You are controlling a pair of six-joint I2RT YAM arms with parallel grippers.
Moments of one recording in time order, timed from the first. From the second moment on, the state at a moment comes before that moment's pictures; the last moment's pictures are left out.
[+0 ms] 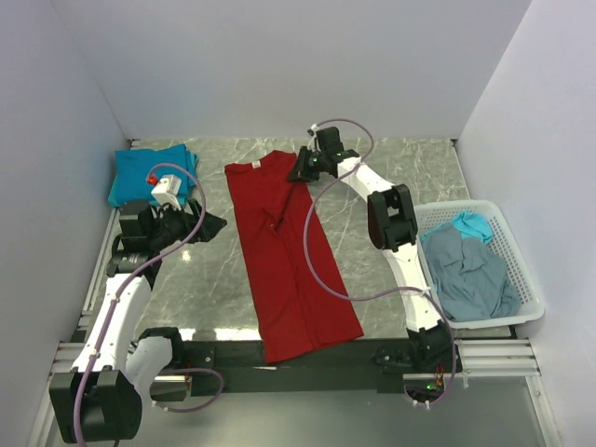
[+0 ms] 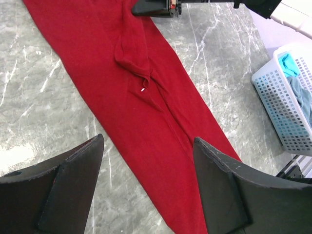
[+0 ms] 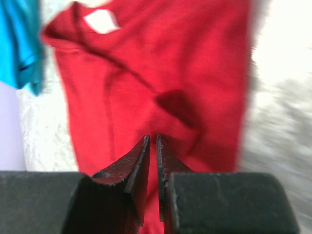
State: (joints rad) left arm 0.05 0.89 0.65 -0.14 0.63 -0.32; right arm 0.38 2.60 2.24 -0.36 -0.50 0.56
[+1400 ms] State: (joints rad) left arm -0.50 0.89 0.70 -0.10 0.64 -0.23; right arm 0.35 1.11 0.92 -0.77 -0.81 -0.88
